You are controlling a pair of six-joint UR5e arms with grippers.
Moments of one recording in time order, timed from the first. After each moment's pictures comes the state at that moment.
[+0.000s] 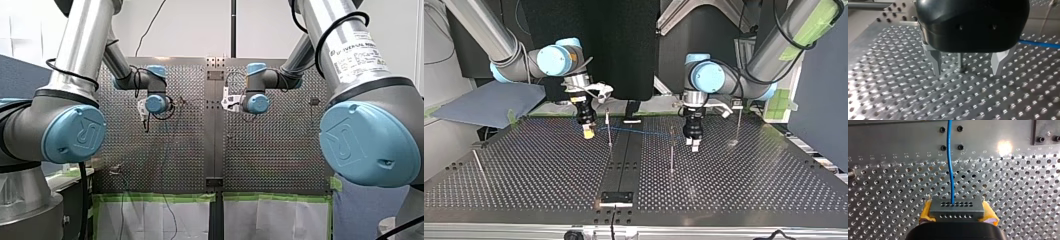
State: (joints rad) left arm -0.21 -1.87 -1.85 -2.48 -1.76 -1.73; right arm 2.14 -1.09 1.59 -0.57 1.56 1.62
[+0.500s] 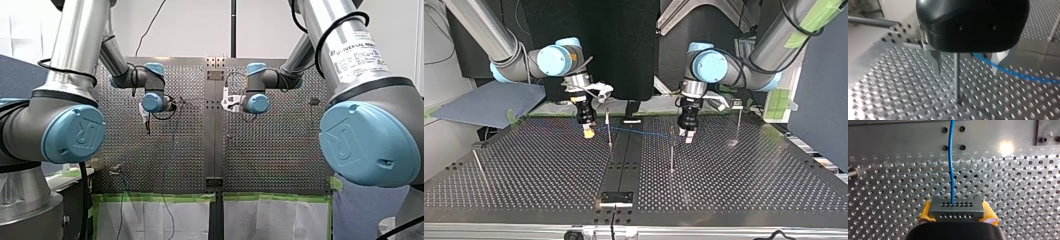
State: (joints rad) left arm -0.22 -1.80 -1.93 -2.48 -1.66 -1.82; right arm 2.14 -1.09 1.59 -0.56 1.56 1.62
